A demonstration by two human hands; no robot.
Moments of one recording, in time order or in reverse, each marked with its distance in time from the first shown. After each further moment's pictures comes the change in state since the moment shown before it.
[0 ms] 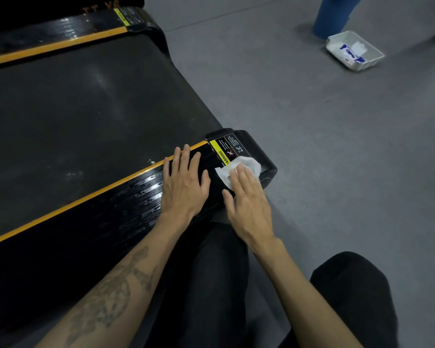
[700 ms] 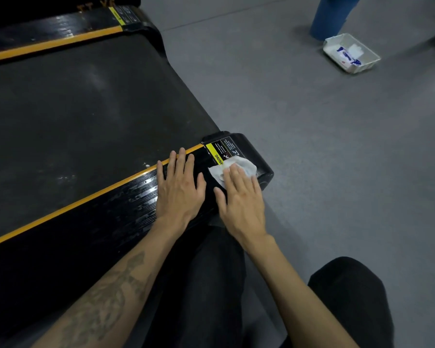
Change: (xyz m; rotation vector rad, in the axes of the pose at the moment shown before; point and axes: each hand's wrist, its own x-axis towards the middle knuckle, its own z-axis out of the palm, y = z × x) left_hand 0.003 0.001 0.002 0.031 -0.041 -0.044; right_hand 0.017 -0.006 0.004 -0.106 0.038 -0.026
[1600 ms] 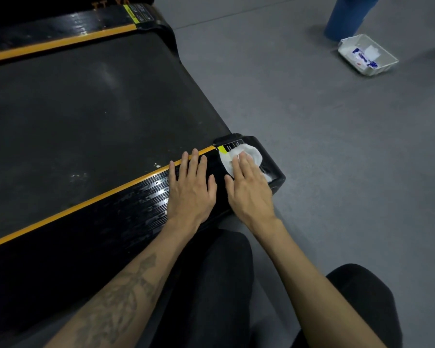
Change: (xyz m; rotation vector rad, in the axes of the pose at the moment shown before) left_hand 0.001 0.003 0.000 0.008 -0.002 0.022; right_hand 0.043 0.003 0.003 -0.012 -0.054 -0.038
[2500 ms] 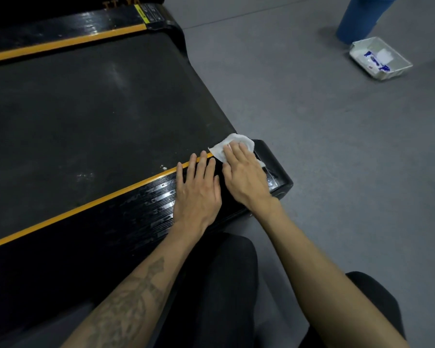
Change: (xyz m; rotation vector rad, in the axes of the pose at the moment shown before) left_hand 0.005 -0.002 0.006 0.002 0.024 -0.002; right_hand 0.053 -0.015 -0.002 0.130 -0.138 -0.054
